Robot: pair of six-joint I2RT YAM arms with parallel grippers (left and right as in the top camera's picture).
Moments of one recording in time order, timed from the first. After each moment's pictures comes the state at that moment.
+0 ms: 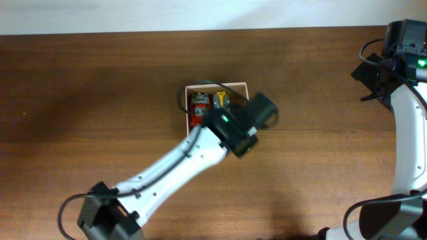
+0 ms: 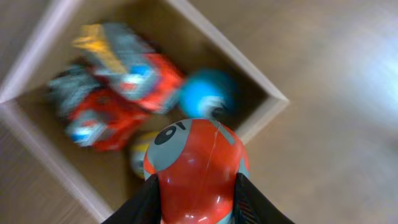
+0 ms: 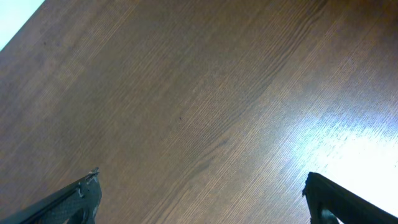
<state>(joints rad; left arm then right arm) -0.84 1.78 1.60 -1.03 -0.23 0.00 -0.23 1.67 1.74 -1.17 0.31 0.63</state>
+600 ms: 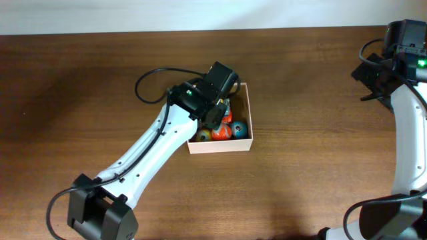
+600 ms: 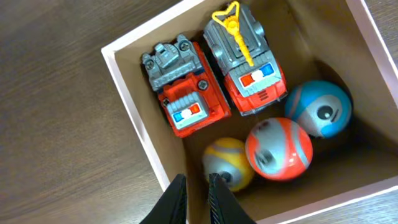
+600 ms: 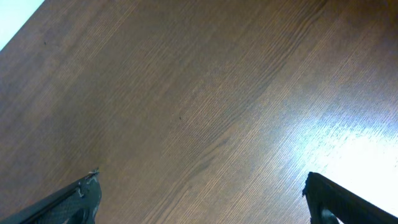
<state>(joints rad) -0.62 1.78 1.60 -1.02 -0.26 -0.15 -0.23 1.67 1.74 -1.17 0.31 0.63</state>
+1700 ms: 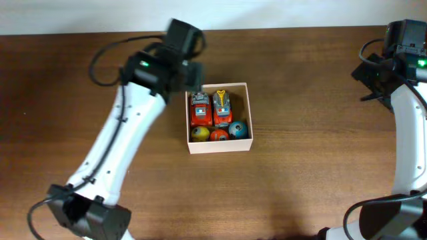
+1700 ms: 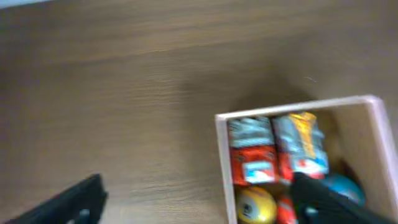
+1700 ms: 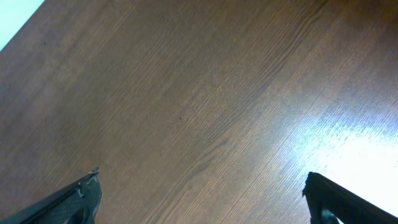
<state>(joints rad) -0.41 1.79 1.91 -1.14 -0.30 -0.26 -0.23 1.67 1.74 -1.17 0.31 0.63</state>
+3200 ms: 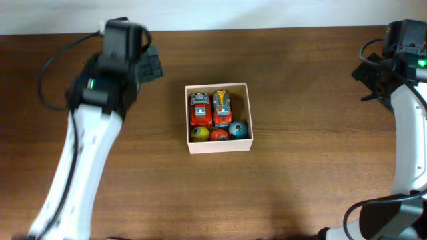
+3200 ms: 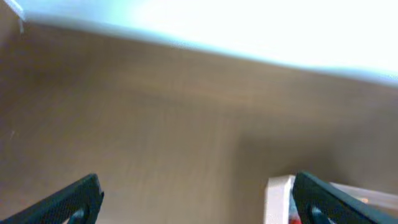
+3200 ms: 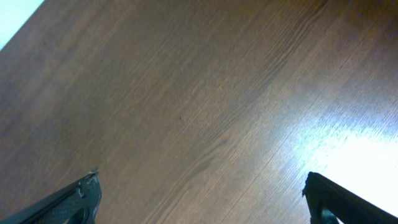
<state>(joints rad) -0.22 1.54 1.64 -0.83 -0.36 -0.31 -0.23 1.67 1.74 -1.17 0.31 0.63</state>
